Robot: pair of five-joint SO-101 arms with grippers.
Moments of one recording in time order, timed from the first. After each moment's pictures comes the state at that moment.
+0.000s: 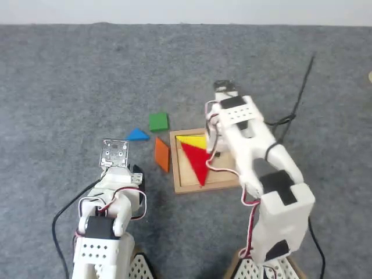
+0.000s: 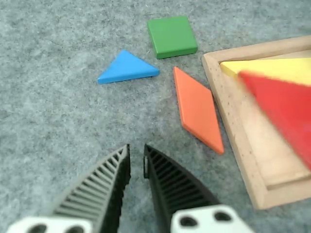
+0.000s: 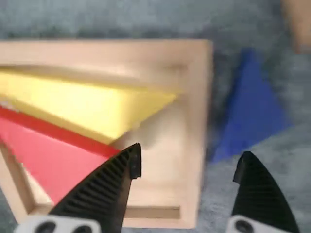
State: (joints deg) left arm -2.3 -91.9 97.8 55.1 5.1; right arm -23.4 18.9 8.7 71.3 -12.0
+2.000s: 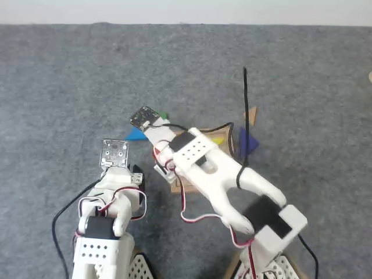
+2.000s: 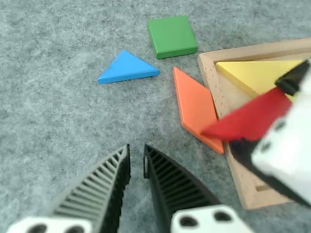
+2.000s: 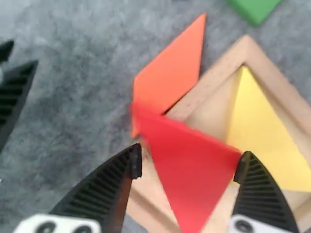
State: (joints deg) left arm -2.3 -91.9 97.8 55.1 5.1; right arm -45.2 10.2 19.5 55.6 6.3
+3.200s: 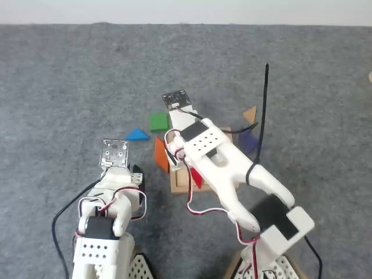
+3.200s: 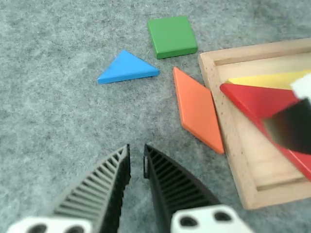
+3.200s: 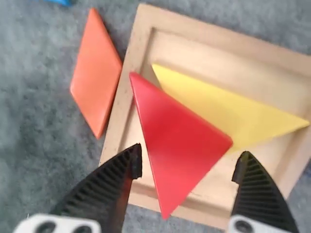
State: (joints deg) left arm -2.3 -91.9 97.8 55.1 5.1; right arm -40.6 5.7 20.2 61.3 -16.6
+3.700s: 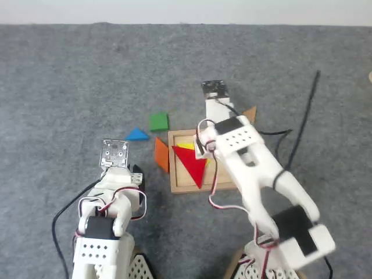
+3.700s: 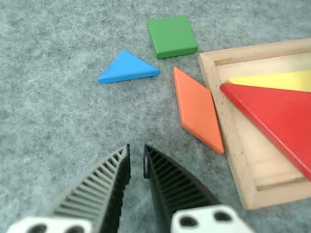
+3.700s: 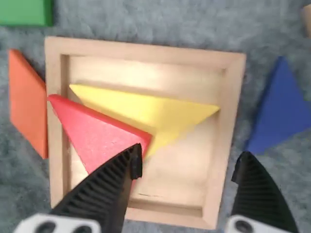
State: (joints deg) left arm -2.3 -91.9 97.8 55.1 5.1; right arm -28.6 -5.3 29.3 57.7 -16.6
